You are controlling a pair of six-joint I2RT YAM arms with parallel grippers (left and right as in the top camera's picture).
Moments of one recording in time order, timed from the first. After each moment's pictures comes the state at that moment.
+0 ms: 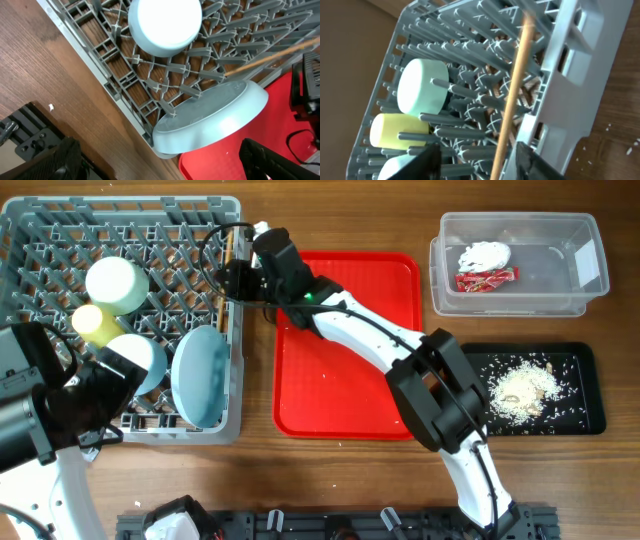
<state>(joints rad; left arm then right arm) 0.41 1.08 1.34 -1.47 0.07 -0.61 0.71 2.27 1.74 -0.01 -0.29 0.73</state>
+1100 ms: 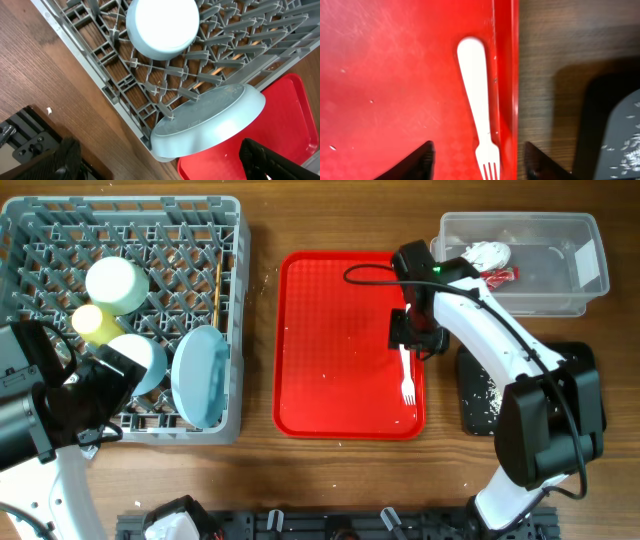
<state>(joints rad) 0.41 1.08 1.34 -1.46 0.07 -0.61 0.33 1.86 1.38 -1.08 0.03 0.44</state>
